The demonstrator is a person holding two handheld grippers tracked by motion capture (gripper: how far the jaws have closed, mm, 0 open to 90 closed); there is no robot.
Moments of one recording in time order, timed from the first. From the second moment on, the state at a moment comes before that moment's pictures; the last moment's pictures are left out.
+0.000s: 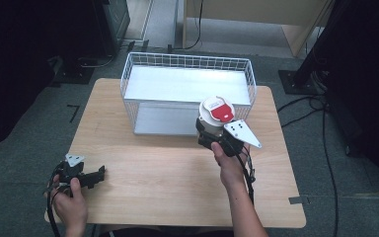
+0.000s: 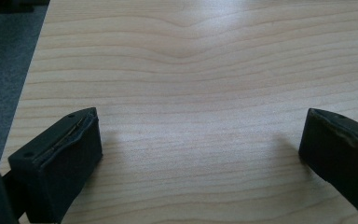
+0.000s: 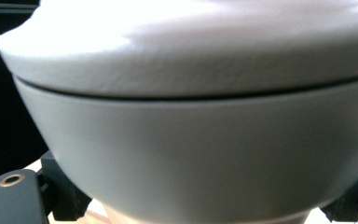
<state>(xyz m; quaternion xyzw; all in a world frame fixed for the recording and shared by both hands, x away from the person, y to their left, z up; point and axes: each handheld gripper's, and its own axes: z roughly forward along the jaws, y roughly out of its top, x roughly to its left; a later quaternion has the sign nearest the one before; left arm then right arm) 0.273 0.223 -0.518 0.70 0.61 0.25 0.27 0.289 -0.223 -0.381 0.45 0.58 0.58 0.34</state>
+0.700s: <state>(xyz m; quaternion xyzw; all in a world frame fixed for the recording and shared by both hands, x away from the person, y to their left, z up) 0.273 0.223 -0.518 0.70 0.61 0.25 0.27 0.318 -0.211 -0.325 0.42 0.58 0.59 0.37</state>
